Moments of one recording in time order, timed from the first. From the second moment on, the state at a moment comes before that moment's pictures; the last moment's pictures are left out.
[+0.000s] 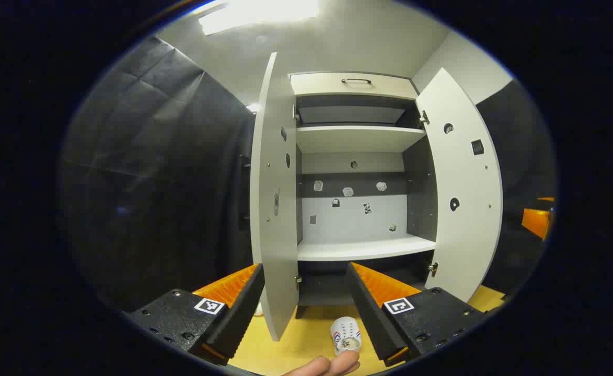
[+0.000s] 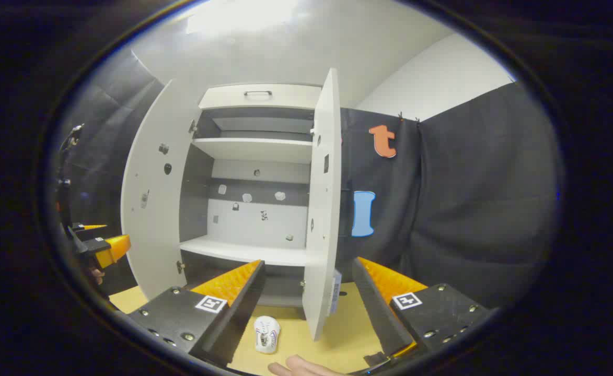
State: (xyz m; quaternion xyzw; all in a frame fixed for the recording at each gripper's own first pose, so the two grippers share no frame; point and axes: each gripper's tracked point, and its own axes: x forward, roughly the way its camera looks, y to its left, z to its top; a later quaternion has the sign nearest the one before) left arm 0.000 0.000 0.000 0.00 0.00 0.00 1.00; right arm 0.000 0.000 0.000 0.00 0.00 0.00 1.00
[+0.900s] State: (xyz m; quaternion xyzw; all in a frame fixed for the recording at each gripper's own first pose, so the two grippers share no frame) left arm -0.028 -0.023 0.044 0.01 -0.03 -0.07 1.00; right arm -0.026 -0.032 0.022 0.01 -0.02 -0.02 1.00
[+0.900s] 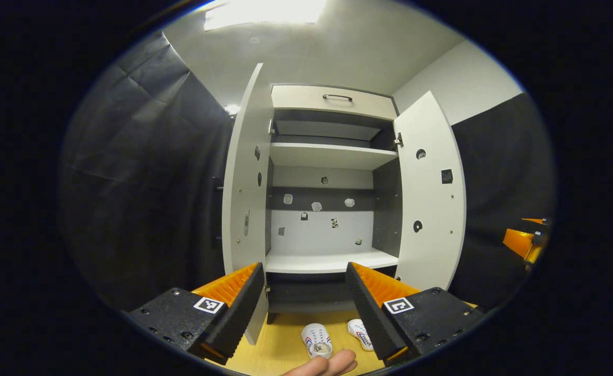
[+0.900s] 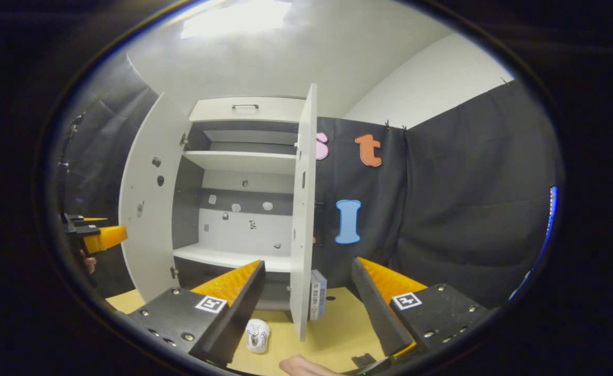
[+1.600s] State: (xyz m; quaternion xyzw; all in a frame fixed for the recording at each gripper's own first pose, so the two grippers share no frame) left arm -0.037 0.013 0.007 -0.02 0.00 -0.07 1.00; right arm 0.036 -0.056 0.034 -0.01 0.00 -0.03 1.00
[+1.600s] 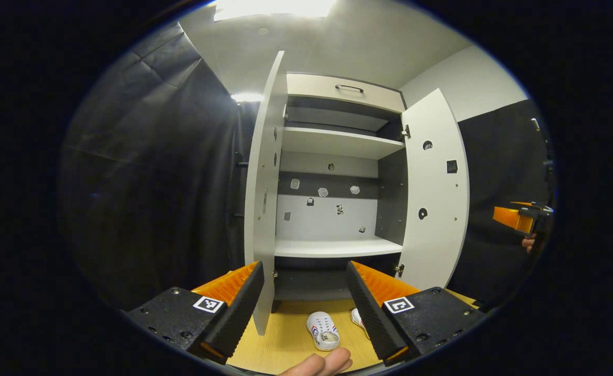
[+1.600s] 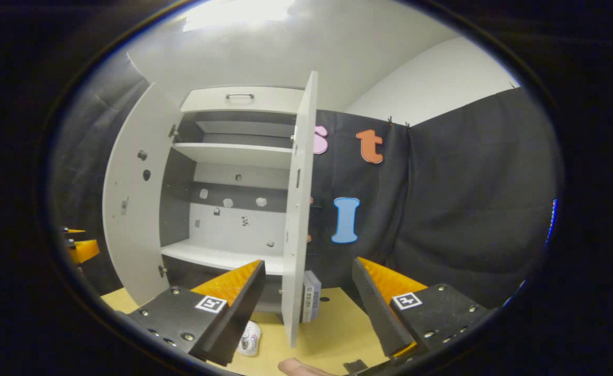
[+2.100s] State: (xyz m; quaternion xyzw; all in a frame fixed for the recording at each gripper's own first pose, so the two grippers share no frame) left arm -0.039 0.033 -0.012 -0.02 0.01 -0.07 1.00; right arm 0.099 -0.136 0.039 0.02 0.02 -0.07 1.00
